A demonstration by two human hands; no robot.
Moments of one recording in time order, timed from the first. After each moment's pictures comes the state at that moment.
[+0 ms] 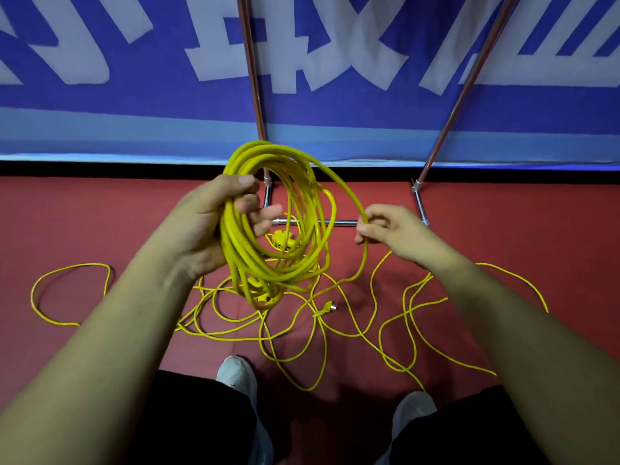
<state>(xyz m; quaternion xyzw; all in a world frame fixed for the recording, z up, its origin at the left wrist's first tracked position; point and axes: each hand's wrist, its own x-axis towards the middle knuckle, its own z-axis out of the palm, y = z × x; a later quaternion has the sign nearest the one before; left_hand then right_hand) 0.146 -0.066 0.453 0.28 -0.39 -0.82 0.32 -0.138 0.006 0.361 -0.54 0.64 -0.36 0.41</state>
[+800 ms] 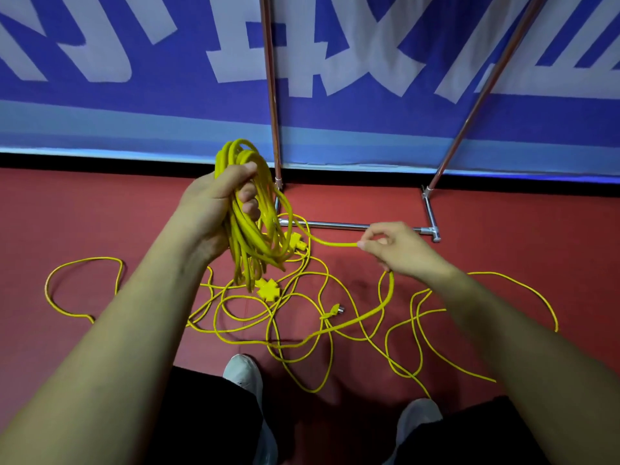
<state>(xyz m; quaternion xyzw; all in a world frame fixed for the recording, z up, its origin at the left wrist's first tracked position) 0.156 -0.088 0.451 0.35 -0.40 -0.75 0.40 -0.102 0.010 0.365 -0.53 0.70 -0.31 0.37</state>
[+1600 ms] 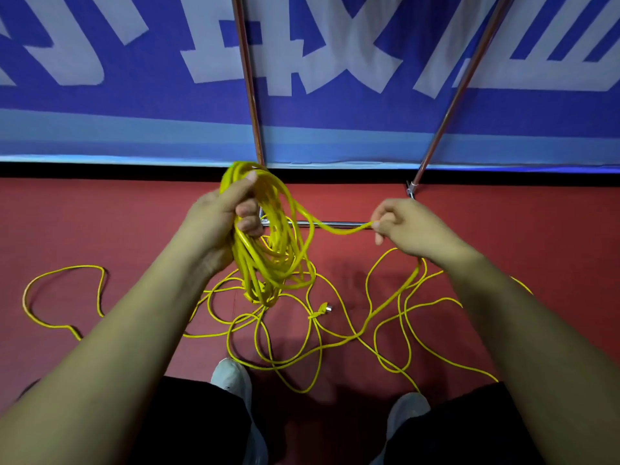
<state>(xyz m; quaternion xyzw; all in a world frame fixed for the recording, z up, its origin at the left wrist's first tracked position) 0.123 -0.071 0.435 0.36 -0.37 -0.78 0.36 -0.145 0.018 0.401 -0.56 0.74 -0.23 0.28</state>
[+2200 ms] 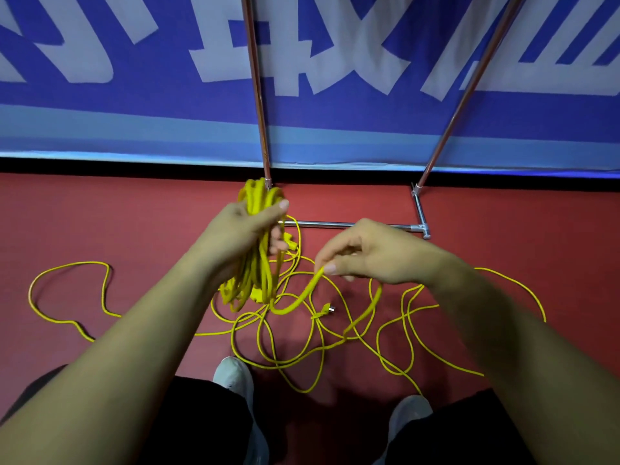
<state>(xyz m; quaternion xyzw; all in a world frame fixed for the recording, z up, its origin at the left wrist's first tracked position) 0.124 -0.060 0.420 0.45 -0.53 -0.66 0.28 -0.077 0.029 0.439 -0.69 0.53 -0.19 0.45</state>
